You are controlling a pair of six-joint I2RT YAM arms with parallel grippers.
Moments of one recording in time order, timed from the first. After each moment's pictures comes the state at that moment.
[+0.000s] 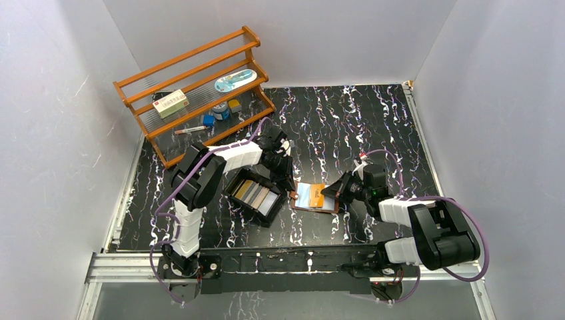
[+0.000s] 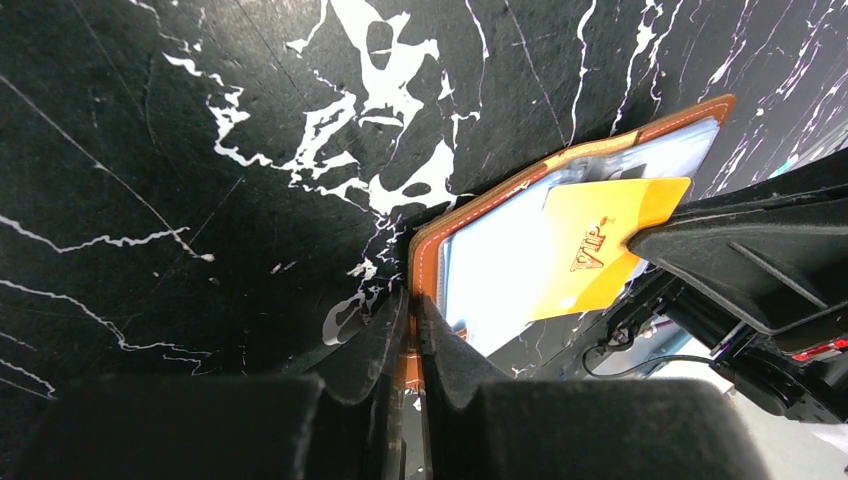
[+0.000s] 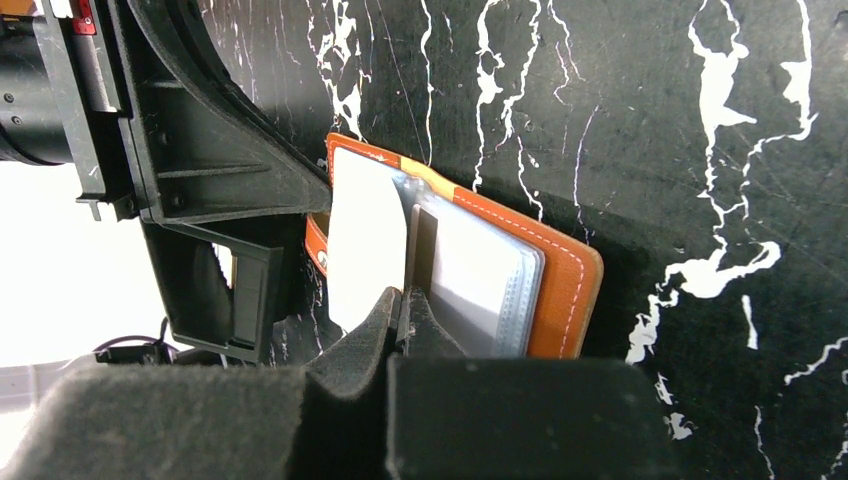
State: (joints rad) left arm -0.67 2.05 1.34 -0.49 0.50 -0.59; right arm 0.26 1.32 0.25 0.45 -0.55 0.81
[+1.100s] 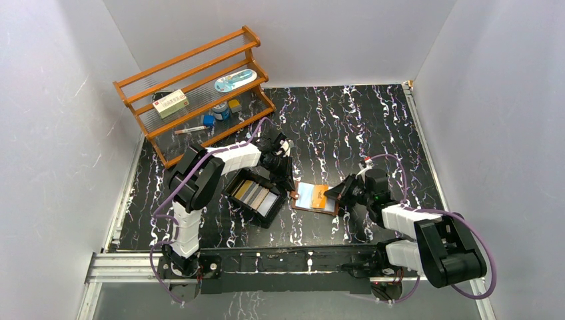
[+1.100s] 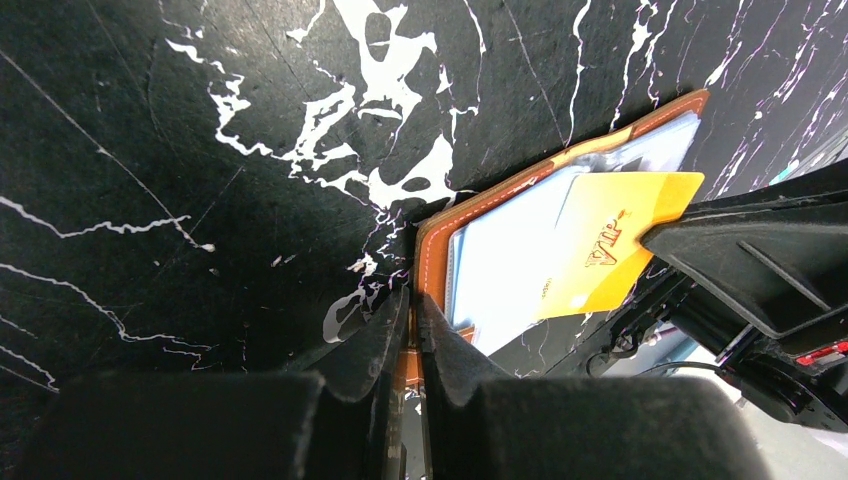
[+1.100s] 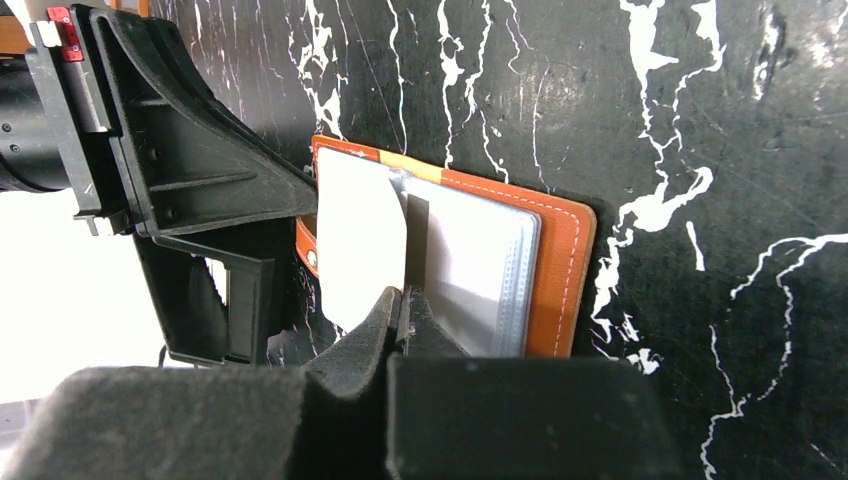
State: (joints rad) left arm -0.67 2.02 1.30 -0.44 0.47 -0.59; right arm 0.26 1.21 0.20 0.40 -0.47 0.86
